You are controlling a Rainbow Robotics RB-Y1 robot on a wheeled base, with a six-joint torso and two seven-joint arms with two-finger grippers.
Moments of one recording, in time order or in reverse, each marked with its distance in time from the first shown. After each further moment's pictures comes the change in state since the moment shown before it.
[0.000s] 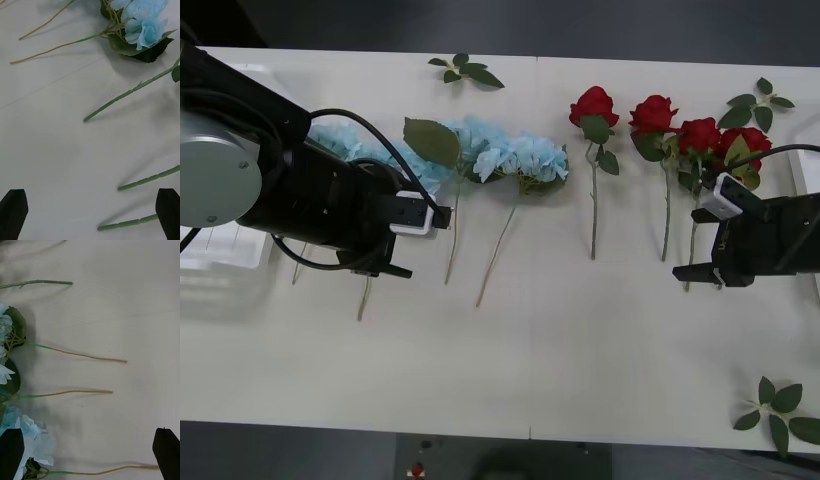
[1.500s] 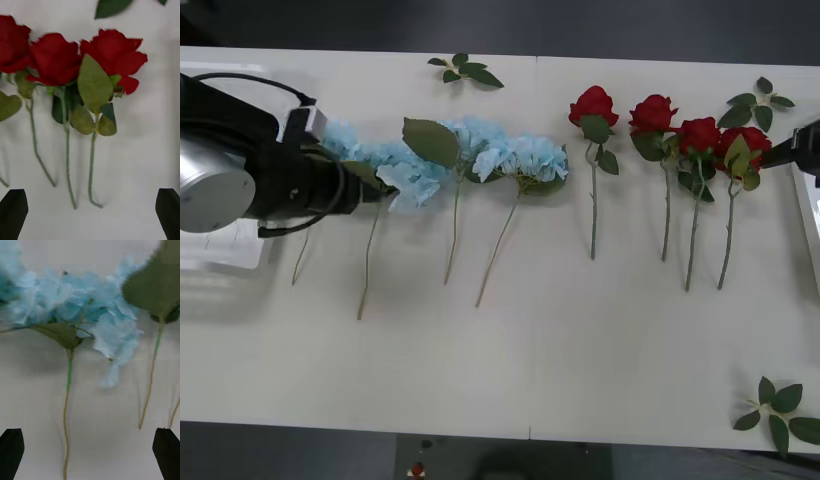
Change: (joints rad) right arm -0.244 0.113 -0.159 0.494 0.424 0.431 -1.386; left arm -0.060 0.257 -0.213 0.178 -0.228 -0.329 1.794
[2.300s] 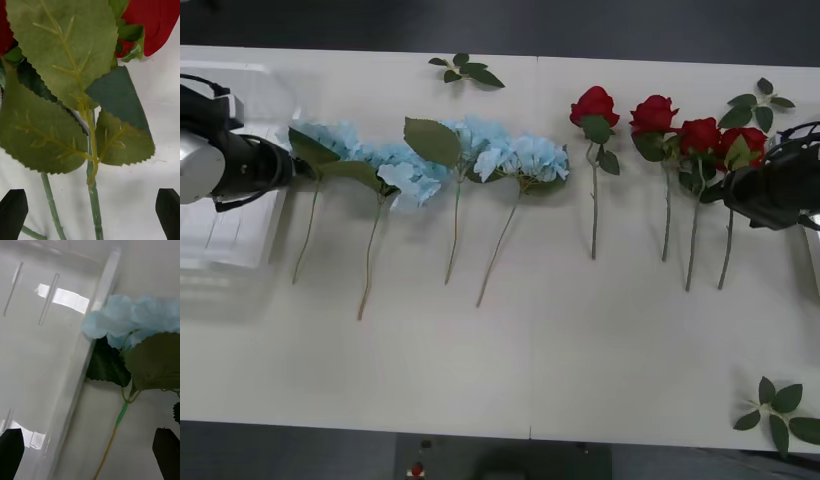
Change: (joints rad) right arm 0.010 0.327 0.000 0.283 0.217 -0.095 -0.131; left arm -0.130 0.030 -0.135 0.433 -0.083 -0.170 0.048
